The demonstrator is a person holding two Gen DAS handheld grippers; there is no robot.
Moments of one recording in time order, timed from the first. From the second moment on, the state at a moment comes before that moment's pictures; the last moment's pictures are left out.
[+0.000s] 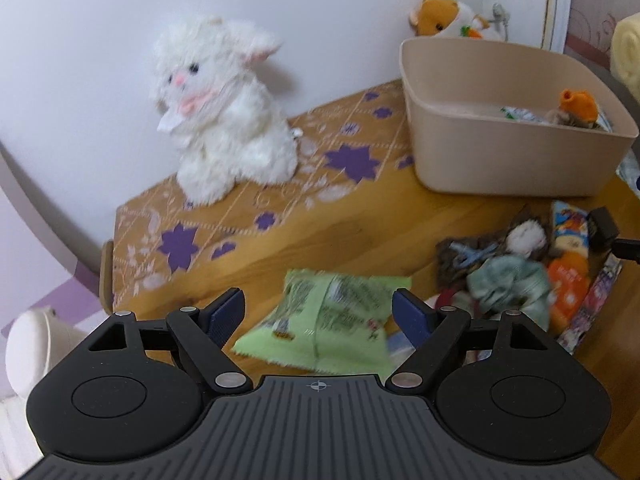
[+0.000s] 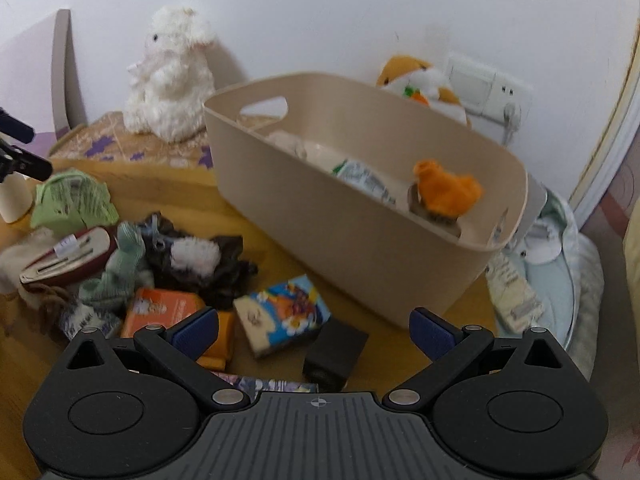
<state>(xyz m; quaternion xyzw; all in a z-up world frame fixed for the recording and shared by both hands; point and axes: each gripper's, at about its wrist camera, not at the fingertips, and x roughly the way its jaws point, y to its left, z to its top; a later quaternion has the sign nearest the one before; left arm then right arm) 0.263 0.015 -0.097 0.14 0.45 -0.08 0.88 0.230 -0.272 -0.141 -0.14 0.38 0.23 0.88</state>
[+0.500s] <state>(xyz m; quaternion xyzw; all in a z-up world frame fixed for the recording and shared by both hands) 0.297 0.035 -0.124 0.13 0.49 -0.11 0.86 0.245 -0.277 -0.170 -0.11 0.42 0.18 0.88</state>
